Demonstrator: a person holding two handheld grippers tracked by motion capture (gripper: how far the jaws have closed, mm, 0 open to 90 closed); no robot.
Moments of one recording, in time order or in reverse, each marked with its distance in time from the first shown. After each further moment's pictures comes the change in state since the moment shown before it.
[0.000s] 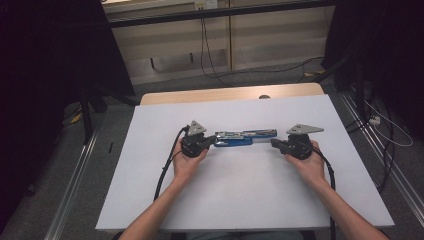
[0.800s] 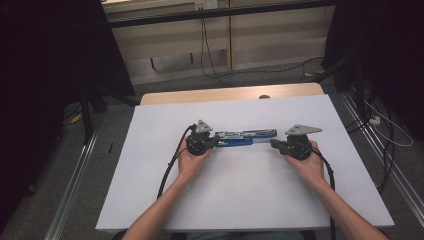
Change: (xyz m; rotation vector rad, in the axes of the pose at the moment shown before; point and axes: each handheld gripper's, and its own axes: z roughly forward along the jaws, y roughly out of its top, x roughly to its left) left arm 0.000 0.001 0.019 0.066 -0.006 0.024; right arm 0.001 0.000 0.002 0.018 -0.005 -0.026
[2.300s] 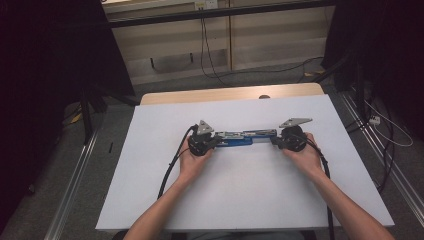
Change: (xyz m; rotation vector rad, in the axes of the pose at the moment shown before) left arm -0.002 -0.002 0.004 -0.029 0.007 0.032; right arm -0.012 0.016 0.020 0.147 -0.044 -0.022
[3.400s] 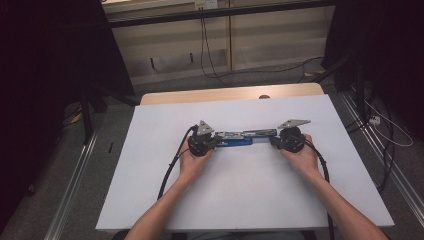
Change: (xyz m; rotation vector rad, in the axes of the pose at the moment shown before) left arm 0.000 -0.001 0.000 -0.002 0.004 0.004; right arm 0.001 -0.004 0.008 -0.008 -0.022 0.021
